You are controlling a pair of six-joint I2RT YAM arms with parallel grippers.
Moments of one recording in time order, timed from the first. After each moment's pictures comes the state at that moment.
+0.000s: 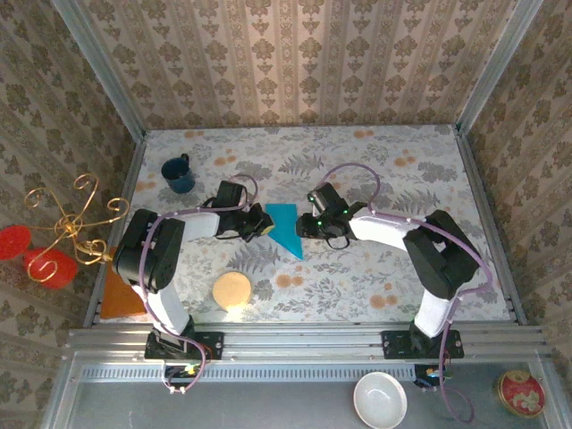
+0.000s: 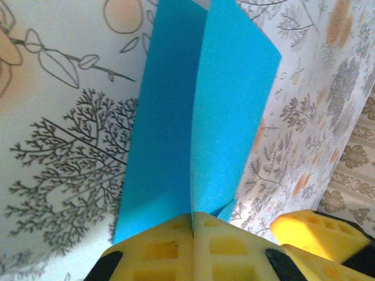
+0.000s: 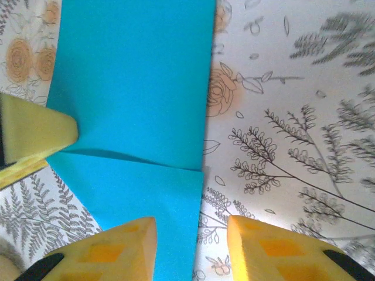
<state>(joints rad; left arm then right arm) -0.42 1.76 0.87 -0.05 0.59 -0.97 0.63 1.75 1.03 -0.23 -0.11 0.60</state>
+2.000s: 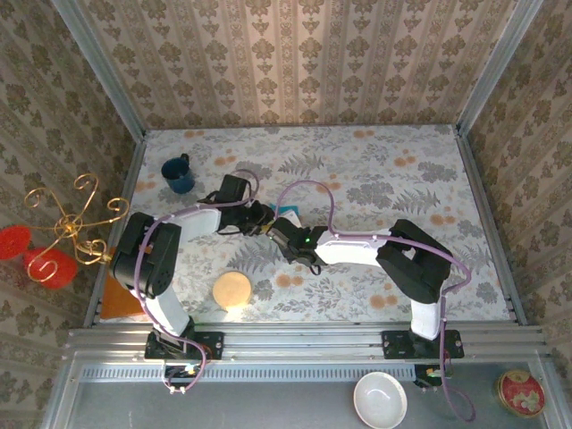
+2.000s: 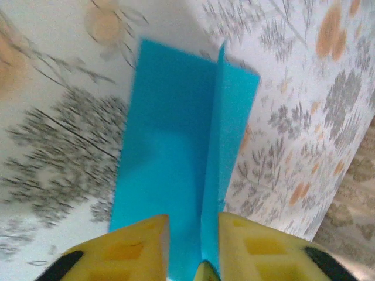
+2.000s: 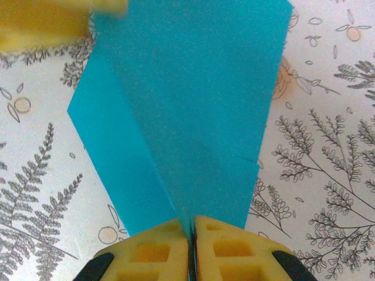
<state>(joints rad) -0.42 1.72 0.94 -0.18 0.51 -0.98 0.93 1.88 1.12 -0.32 0.41 0.39</state>
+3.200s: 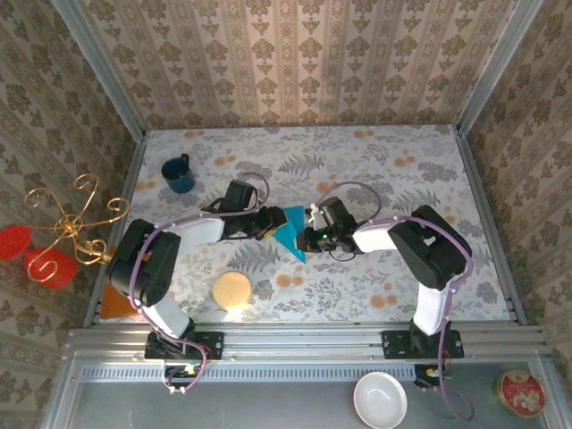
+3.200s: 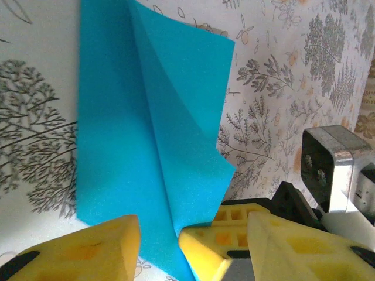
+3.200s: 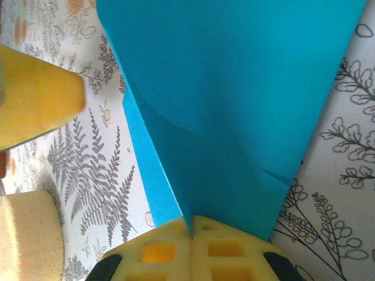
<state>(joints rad) -0.52 1.68 0.86 -0.05 0.51 -0.88 0.57 1.86 0.82 0.21 -0.51 0.60</state>
